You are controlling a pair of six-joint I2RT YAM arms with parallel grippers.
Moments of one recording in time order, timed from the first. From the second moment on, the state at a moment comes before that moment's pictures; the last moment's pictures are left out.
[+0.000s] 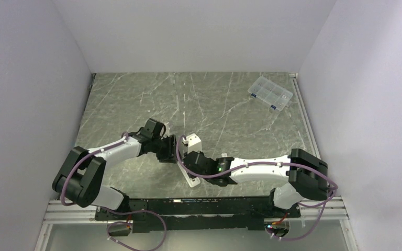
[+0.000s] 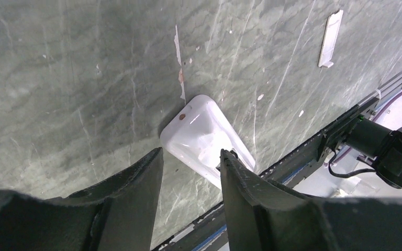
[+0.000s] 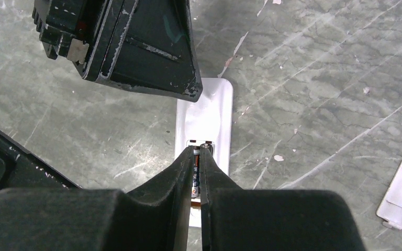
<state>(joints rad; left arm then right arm) -0.49 1.42 0.67 -0.28 0.45 -0.63 1.28 1.50 0.84 -0.10 0.45 0.60</state>
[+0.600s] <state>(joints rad) -0.55 1.41 0.70 -0.25 0.32 -0.51 1.28 1.44 0.77 -0.11 0.45 0.61</state>
